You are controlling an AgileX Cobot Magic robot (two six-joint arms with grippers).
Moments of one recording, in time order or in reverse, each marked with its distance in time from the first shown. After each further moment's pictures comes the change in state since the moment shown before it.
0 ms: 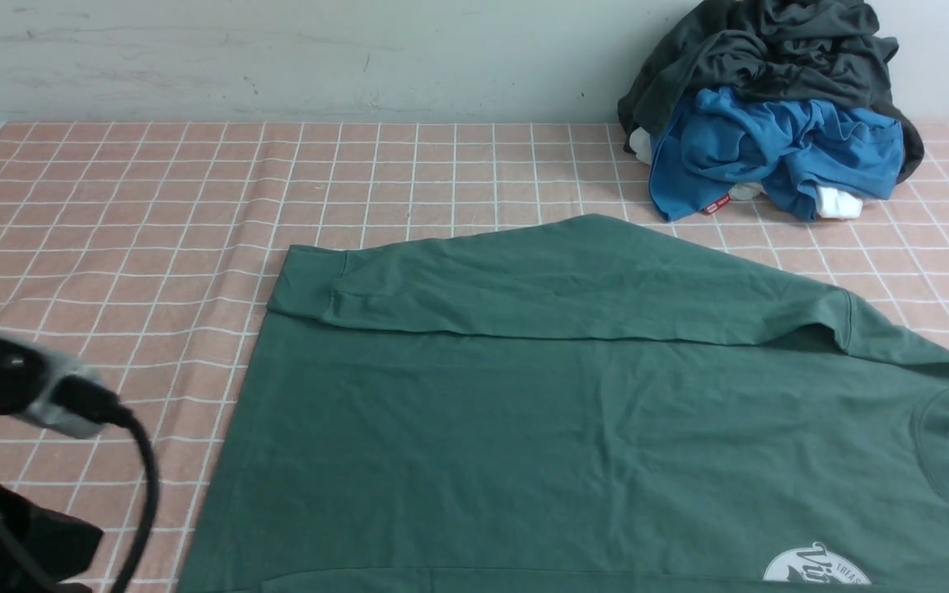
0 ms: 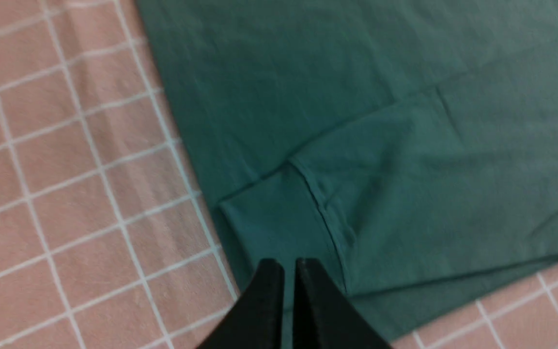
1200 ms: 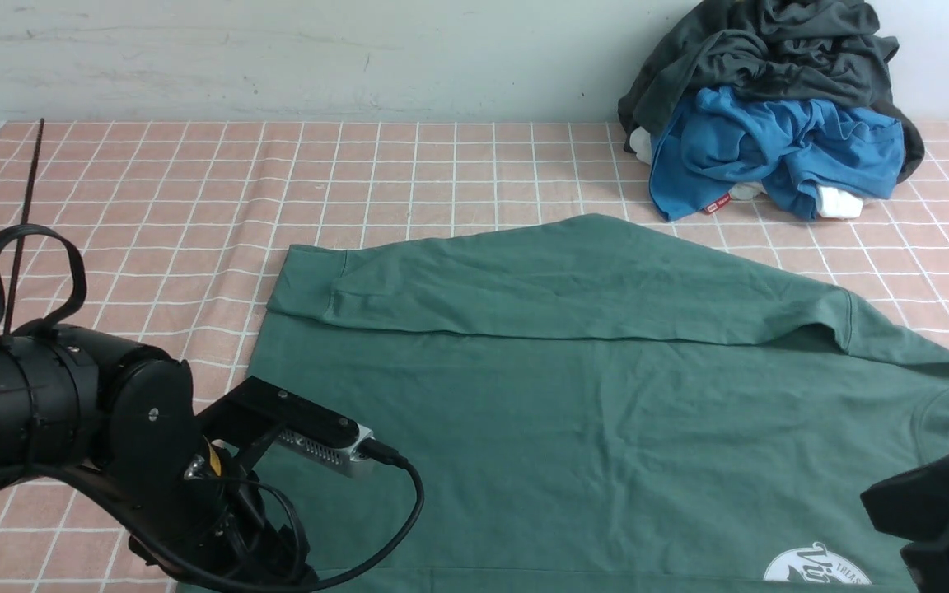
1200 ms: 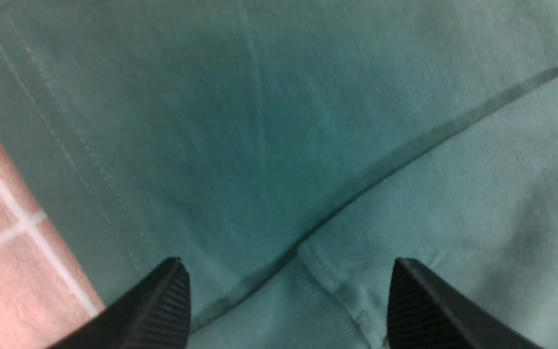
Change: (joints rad) right arm 0.253 0.188 -0.049 -0.071 0.142 -0.008; left arm -0.268 0.709 -0.016 0.175 -0.370 -0.203
